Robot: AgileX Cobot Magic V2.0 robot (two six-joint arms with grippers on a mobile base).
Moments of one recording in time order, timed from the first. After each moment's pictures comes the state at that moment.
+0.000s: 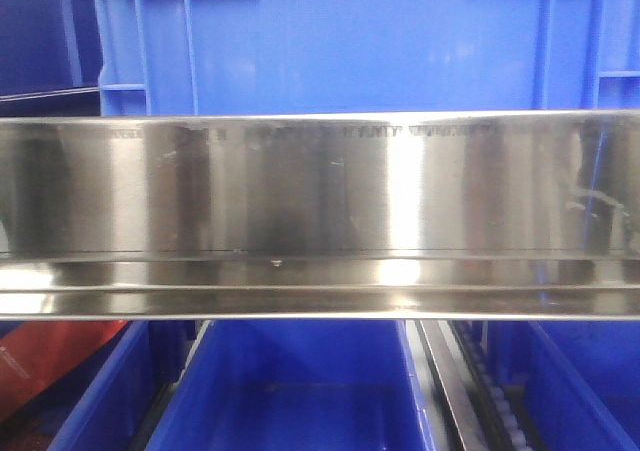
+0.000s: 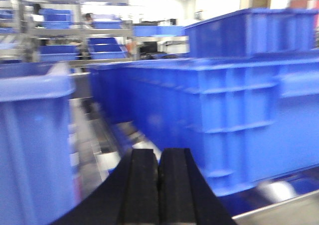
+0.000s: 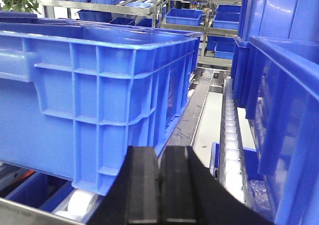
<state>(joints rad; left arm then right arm) -0.27 0.06 -0.31 -0.06 0.25 0.09 0.25 0.17 -0.40 0.18 0.37 -0.17</state>
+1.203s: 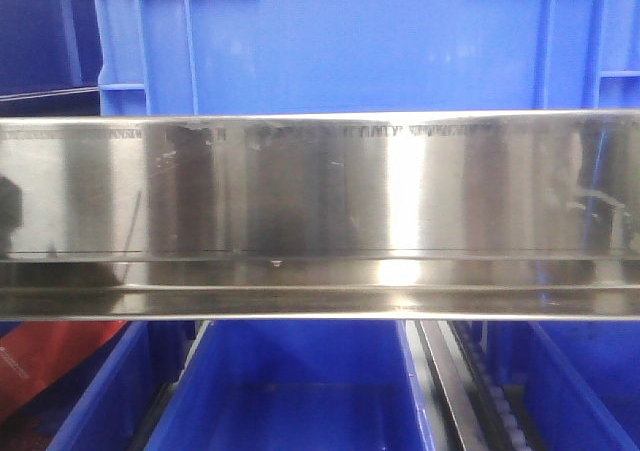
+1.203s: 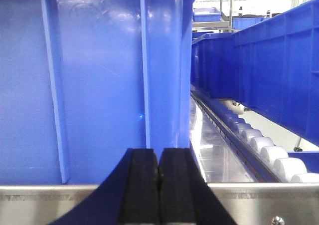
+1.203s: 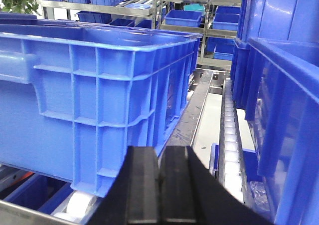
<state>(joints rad) 0.03 0.01 0.00 -0.04 -0.01 0.09 0.25 0.17 -0.40 0.17 0.36 -0.17</state>
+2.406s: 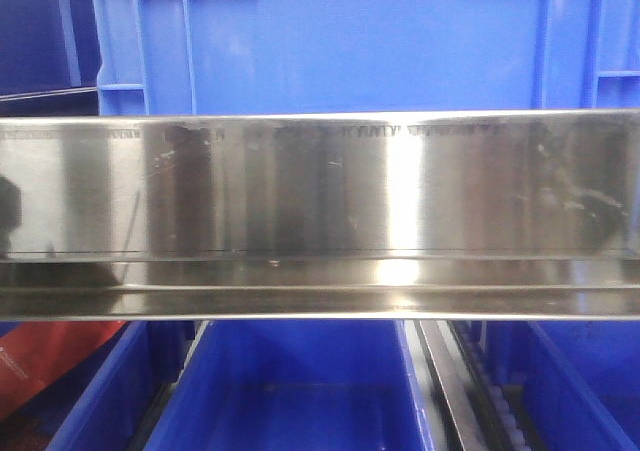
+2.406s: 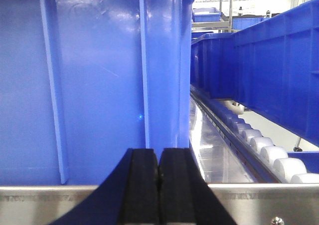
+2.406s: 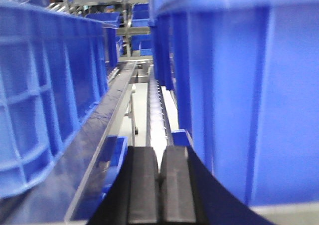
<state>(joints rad) 0.03 0.01 0.00 -0.04 -0.01 0.09 -0.04 0.08 -0.15 0.15 0.18 -0.03</state>
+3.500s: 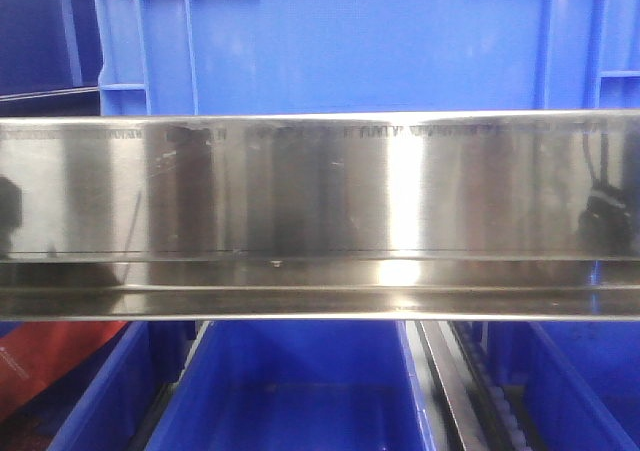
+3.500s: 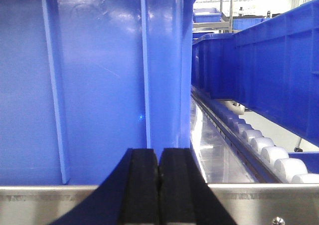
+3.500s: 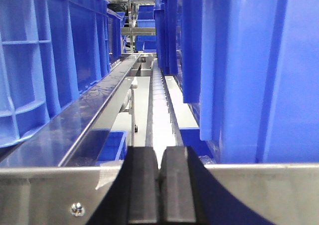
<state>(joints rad) 0.03 0.01 0.00 -0.04 -0.01 0.09 -0.01 0.00 0.00 0.09 0.10 -0.03</state>
